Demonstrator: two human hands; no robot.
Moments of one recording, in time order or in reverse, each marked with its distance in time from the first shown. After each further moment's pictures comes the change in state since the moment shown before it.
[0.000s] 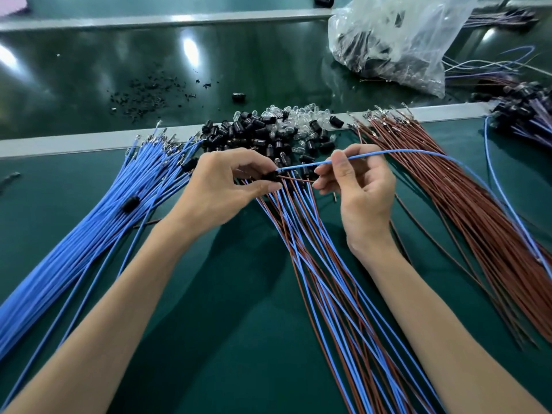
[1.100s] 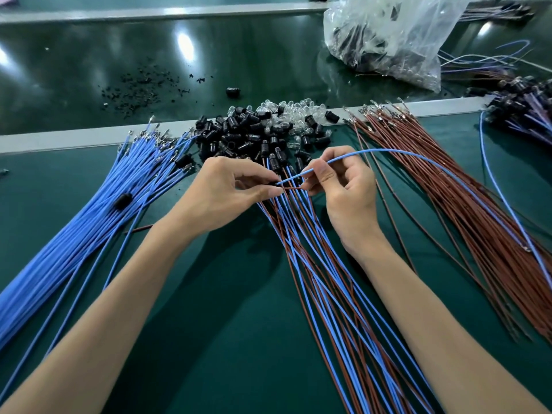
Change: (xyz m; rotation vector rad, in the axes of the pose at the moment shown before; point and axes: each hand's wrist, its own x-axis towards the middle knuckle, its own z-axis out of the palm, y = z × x) left_hand -0.005 0.000 0.008 -0.037 -0.110 -0.092; right_hand 0.000 0.010 -0.003 -0.200 -0.090 0.063
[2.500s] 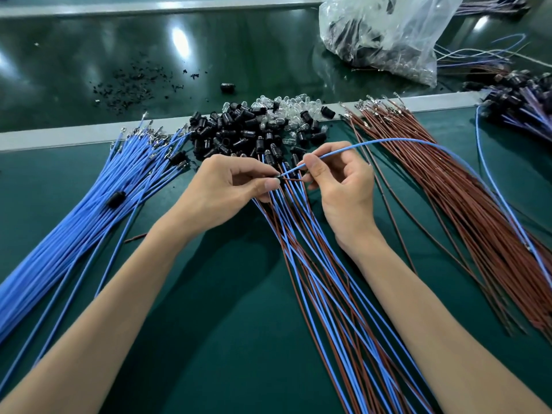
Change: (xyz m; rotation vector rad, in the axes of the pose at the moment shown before) left_hand -0.001 0.007 0.007 -0.202 -0.012 -0.071; right_hand 0.000 0.000 0.001 -0.056 0.062 0.003
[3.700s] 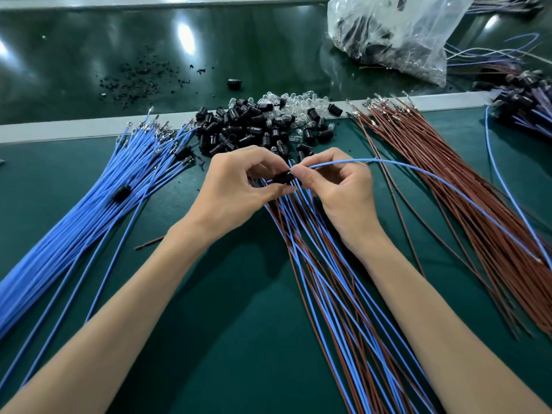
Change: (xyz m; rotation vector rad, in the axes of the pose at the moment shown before) left_hand 0.001 -0.009 0.011 0.219 0.153 0.224; right_hand -0.002 -0.001 0.000 -0.047 -0.139 0.003
